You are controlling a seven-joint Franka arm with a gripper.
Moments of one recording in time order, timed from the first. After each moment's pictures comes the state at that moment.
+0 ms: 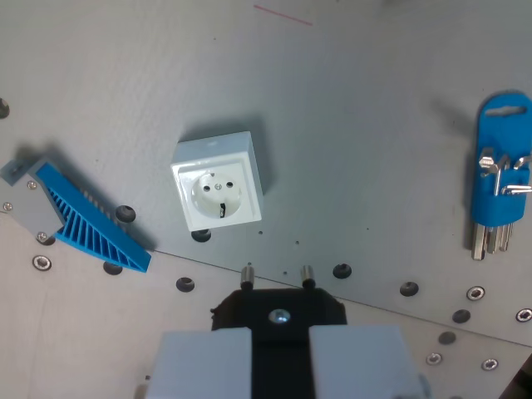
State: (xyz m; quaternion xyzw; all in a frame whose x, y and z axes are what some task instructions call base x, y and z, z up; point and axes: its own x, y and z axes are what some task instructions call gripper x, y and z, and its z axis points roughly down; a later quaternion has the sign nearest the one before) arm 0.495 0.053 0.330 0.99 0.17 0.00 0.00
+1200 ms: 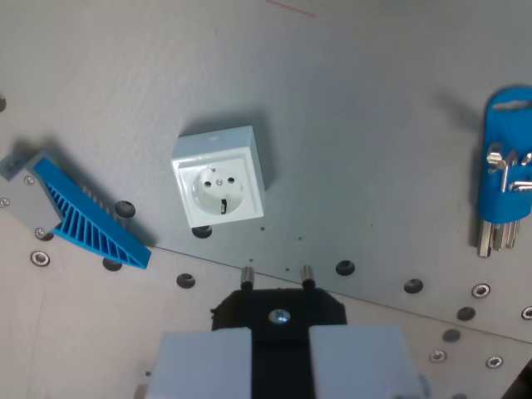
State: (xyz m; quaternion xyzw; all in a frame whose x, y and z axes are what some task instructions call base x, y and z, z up) arm 0.491 0.054 0.321 0.99 0.17 -0.01 0.00
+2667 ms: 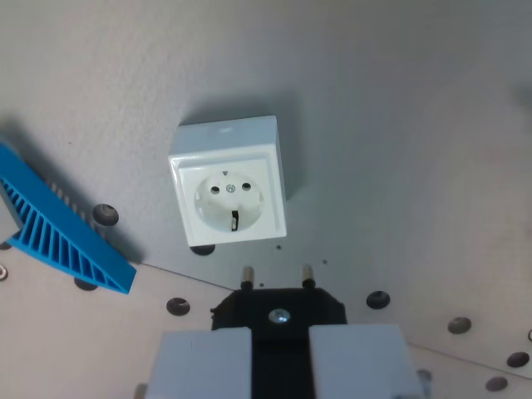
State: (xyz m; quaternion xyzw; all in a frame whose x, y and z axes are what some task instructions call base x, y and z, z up) arm 0.454 0.060 0.229 0.98 0.20 -0.02 0.00
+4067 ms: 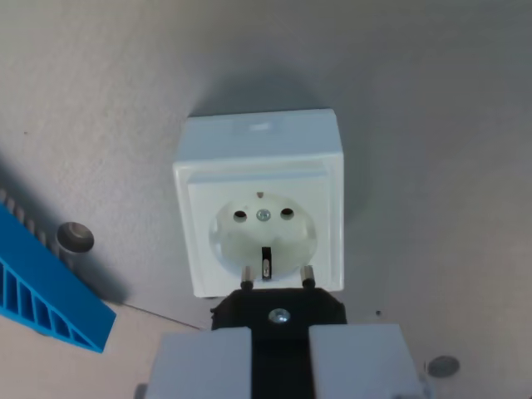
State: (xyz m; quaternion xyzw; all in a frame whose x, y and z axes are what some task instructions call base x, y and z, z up) arm 0.414 0.066 0.134 0.97 0.23 -0.02 0.00
